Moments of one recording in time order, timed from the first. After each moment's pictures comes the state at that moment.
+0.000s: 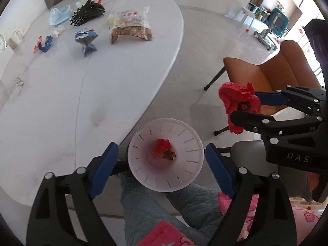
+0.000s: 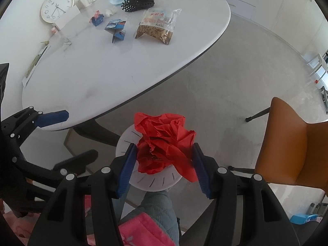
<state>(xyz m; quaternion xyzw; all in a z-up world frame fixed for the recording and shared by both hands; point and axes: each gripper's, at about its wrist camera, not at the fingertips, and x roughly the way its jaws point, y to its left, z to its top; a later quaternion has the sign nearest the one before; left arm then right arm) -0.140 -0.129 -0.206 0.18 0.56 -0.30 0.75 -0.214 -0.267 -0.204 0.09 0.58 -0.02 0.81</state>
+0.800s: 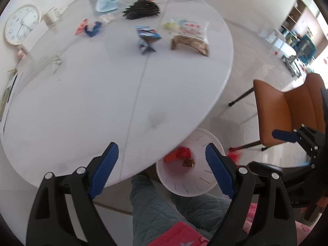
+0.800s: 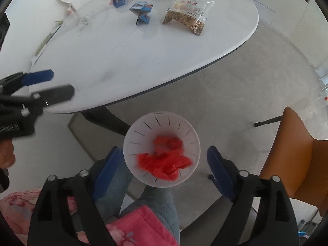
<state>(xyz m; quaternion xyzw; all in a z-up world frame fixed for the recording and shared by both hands) -0.095 -0.066 -0.185 0.12 0.57 -0.20 0.79 -0.200 -0.232 -0.223 0.06 0.61 0.03 0.79</state>
